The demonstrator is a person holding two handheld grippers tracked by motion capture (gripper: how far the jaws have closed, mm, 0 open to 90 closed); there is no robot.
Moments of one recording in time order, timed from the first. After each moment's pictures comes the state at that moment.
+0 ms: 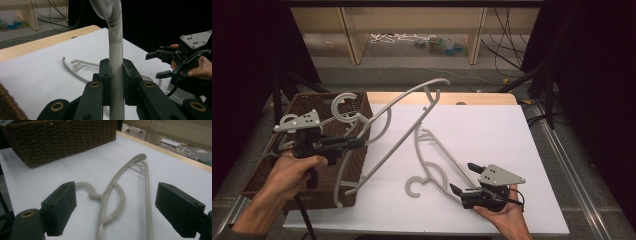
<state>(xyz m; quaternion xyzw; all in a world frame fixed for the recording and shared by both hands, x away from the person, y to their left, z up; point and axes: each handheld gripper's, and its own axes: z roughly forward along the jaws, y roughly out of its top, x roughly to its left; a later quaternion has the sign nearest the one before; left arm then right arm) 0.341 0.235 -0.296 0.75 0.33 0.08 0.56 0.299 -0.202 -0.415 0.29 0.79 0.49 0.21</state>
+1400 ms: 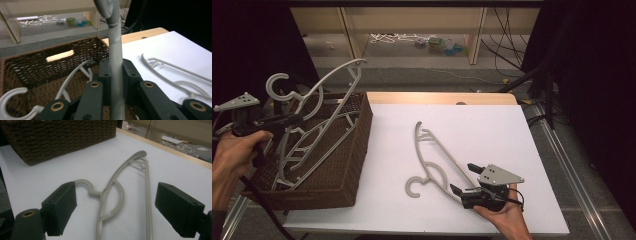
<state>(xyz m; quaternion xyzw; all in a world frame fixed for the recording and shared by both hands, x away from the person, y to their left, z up) 0.390 0.377 -0.308 0.72 0.44 0.22 0.49 0.301 -0.203 -0.418 0.30 0.79 0.49 0.21</state>
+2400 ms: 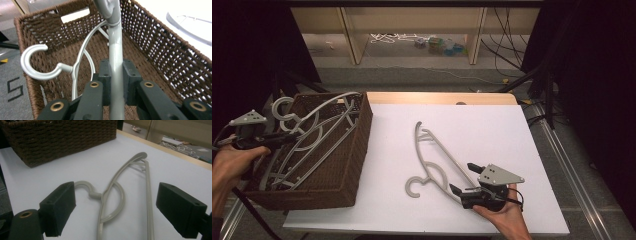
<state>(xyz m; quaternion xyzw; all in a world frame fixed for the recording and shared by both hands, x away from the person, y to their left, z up) 0.390 0.400 -0.353 0.79 0.44 0.22 0.37 0.301 -0.203 -0.418 0.30 0.79 0.49 0.21</state>
